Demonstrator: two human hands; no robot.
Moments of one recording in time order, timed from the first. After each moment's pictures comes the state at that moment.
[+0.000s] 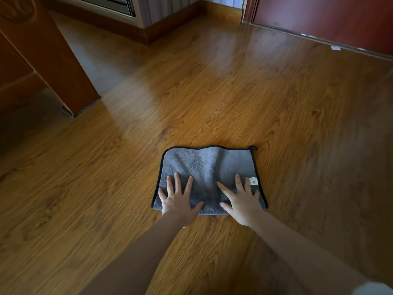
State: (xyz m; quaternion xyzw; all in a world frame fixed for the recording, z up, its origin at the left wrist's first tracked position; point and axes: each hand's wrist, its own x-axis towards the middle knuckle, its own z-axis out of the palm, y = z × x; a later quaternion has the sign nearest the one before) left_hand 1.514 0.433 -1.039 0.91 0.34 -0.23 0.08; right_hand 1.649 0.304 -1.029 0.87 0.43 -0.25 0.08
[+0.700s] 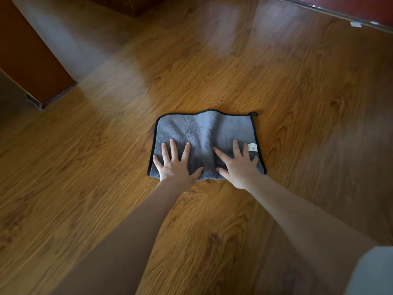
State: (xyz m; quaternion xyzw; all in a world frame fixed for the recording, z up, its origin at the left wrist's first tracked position) left_hand 1.600 0.506 -1.052 0.91 0.38 -0.16 0.08; right_hand 1.727 0.393 -1.035 0.87 0.41 -0.25 0.07
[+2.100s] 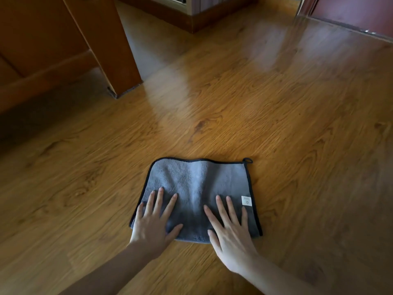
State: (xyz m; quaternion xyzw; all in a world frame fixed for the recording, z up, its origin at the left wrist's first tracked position) left_hand 1.374 0.456 -1.044 0.90 0.40 -0.15 0.08; right_hand 1.543 0.315 -1.054 0.79 0.59 -0.15 0.00
